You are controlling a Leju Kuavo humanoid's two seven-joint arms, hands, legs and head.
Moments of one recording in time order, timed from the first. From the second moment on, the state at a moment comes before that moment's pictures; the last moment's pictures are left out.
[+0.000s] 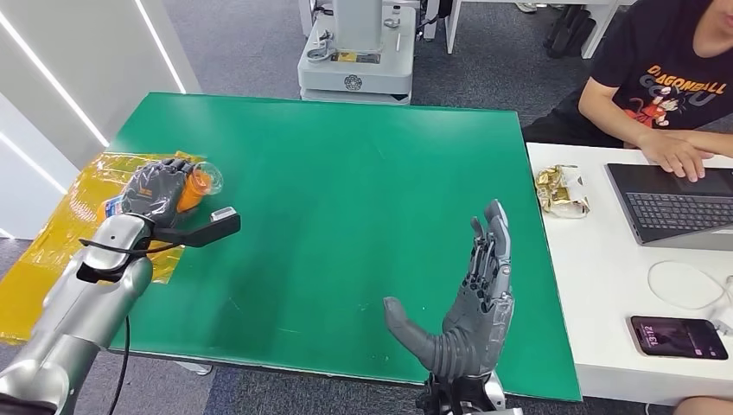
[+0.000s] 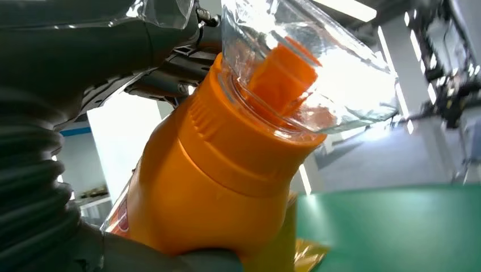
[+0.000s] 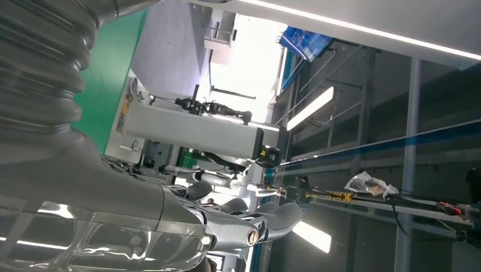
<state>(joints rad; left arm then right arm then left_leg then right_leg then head) -0.50 0.43 -0.34 -1.11 -1.20 0.13 -0.07 -0.09 0.07 0.61 -1.62 0.17 -0.61 -0.67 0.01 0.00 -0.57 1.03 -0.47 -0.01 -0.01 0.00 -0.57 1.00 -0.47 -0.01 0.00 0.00</state>
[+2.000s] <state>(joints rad) -0.88 0.59 -0.54 -0.52 -1.31 0.11 -0.33 -0.19 0.07 0.70 -1.57 0.11 -0.60 -0.67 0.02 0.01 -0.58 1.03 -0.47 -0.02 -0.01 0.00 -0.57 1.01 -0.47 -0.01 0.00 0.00</state>
